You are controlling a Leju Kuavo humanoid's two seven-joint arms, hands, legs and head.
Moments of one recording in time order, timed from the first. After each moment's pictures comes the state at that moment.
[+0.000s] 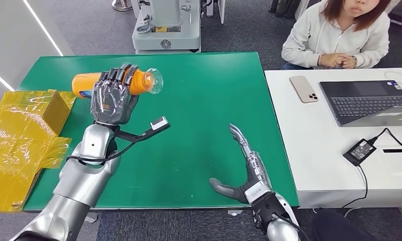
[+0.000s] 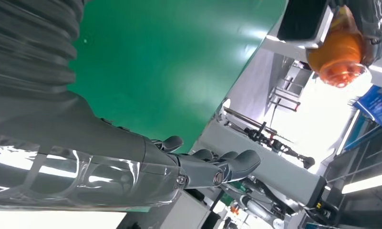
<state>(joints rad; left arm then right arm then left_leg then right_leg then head) -0.65 0.02 -0.54 -0.98 -1.56 0.64 0.16 0.00 0.00 0.42 -1.66 0.26 -0.01 -0.62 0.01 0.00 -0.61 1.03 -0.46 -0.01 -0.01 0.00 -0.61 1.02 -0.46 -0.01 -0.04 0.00</state>
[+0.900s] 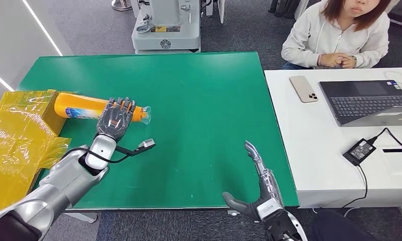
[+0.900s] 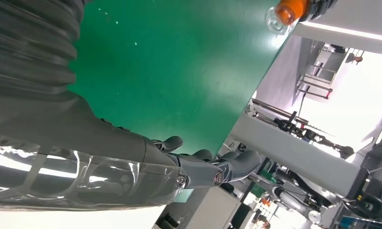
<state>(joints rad) -0.81 0.24 -1.09 -0.64 -1.57 0.36 0.51 0.16 -0.01 0.35 -1.72 0.28 -0.05 -0.63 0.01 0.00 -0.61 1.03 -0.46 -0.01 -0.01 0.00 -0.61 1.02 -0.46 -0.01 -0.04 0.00</state>
